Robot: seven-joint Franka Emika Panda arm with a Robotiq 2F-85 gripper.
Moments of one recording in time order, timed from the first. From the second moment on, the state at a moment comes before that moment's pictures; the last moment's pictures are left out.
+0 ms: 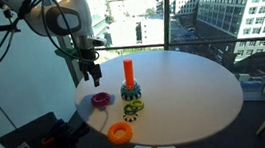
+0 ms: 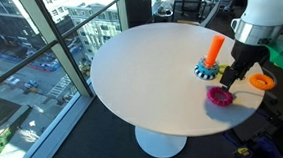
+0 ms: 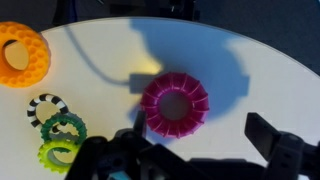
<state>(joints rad) 0.11 -0.13 0.14 -2.64 0.02 2.39 0.17</state>
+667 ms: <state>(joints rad) 0.13 0.00 0.16 -2.70 0.02 2.62 0.25</state>
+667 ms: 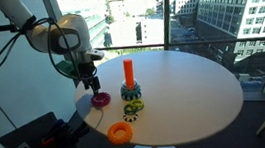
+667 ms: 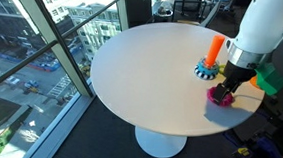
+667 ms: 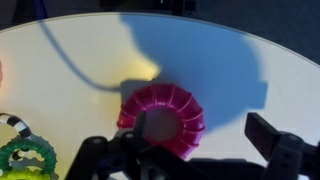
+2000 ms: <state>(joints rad) 0.14 0.09 0.13 -2.64 0.00 2.67 0.27</state>
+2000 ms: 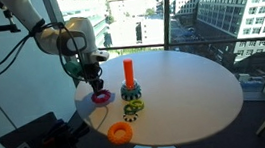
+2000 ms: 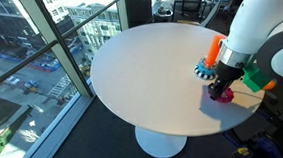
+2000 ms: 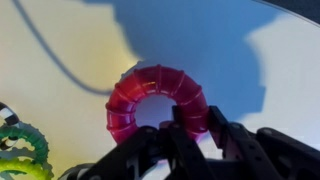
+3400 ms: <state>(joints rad) 0.05 -0.17 0.09 -2.33 -0.02 2.25 0.29</state>
